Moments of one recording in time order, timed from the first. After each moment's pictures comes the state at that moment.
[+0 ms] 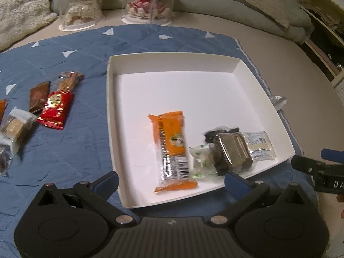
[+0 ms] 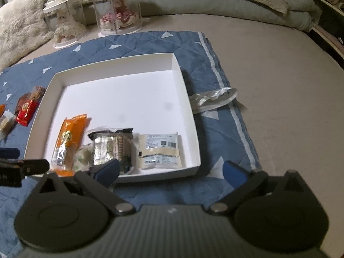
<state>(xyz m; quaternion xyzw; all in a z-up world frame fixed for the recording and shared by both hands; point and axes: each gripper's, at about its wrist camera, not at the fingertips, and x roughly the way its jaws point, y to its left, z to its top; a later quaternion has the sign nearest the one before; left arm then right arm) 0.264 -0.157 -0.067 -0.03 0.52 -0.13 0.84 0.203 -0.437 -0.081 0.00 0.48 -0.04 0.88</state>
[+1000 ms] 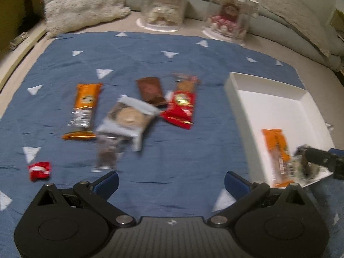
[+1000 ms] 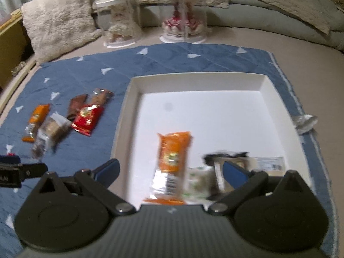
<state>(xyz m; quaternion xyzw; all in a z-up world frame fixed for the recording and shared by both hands) 0.260 0.042 -0.059 -0.05 0.51 -0.04 0.86 0.239 -0.269 -0.073 0.02 0.46 0.04 0.89</state>
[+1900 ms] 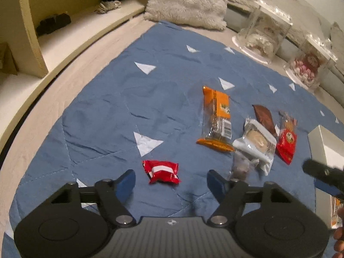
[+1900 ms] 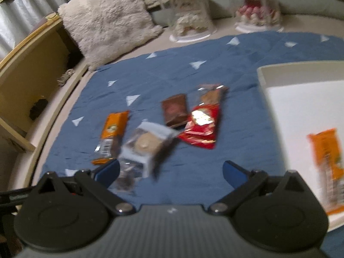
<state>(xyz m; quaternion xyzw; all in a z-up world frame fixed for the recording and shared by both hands) 0.244 0.219 -0.078 -0.14 0.48 0.10 0.86 0.281 -0.092 -0.117 0.14 0.45 0.16 0.87</state>
